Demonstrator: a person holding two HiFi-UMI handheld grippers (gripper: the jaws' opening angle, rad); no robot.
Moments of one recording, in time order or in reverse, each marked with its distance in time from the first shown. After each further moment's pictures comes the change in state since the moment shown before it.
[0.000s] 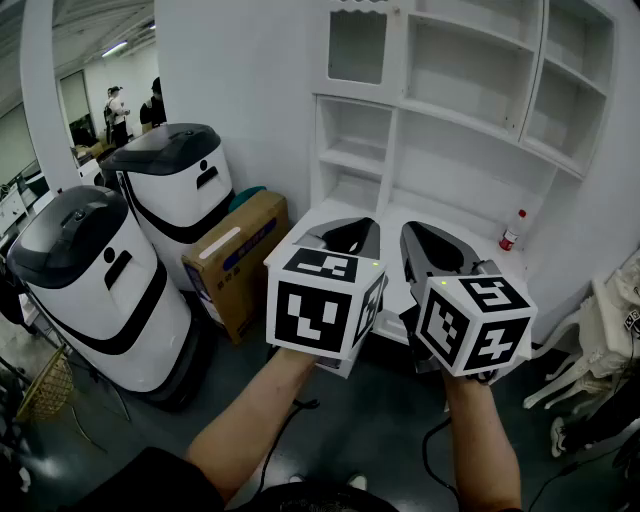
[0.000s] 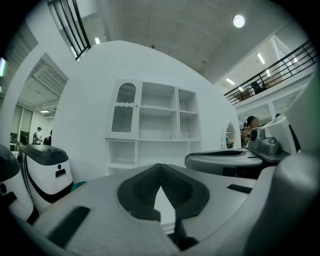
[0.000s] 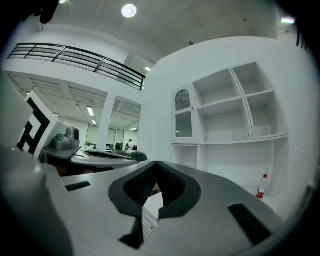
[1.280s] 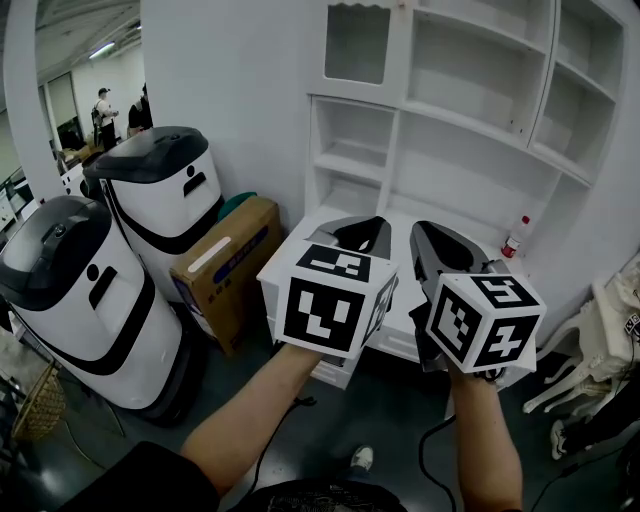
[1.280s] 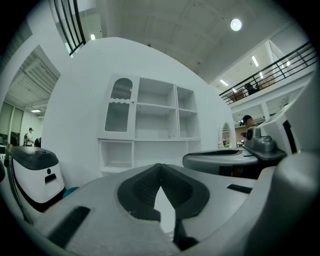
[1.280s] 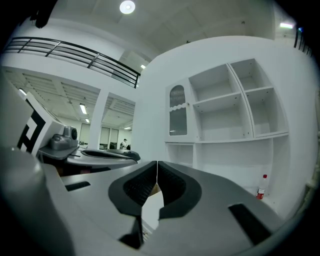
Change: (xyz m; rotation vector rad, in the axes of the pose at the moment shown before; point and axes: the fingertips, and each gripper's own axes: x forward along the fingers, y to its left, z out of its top) left arm 0.058 0.039 -0.001 0.026 -0.008 -0.064; right arm 0.066 -0.029 -0.009 0.008 0.010 -0.051
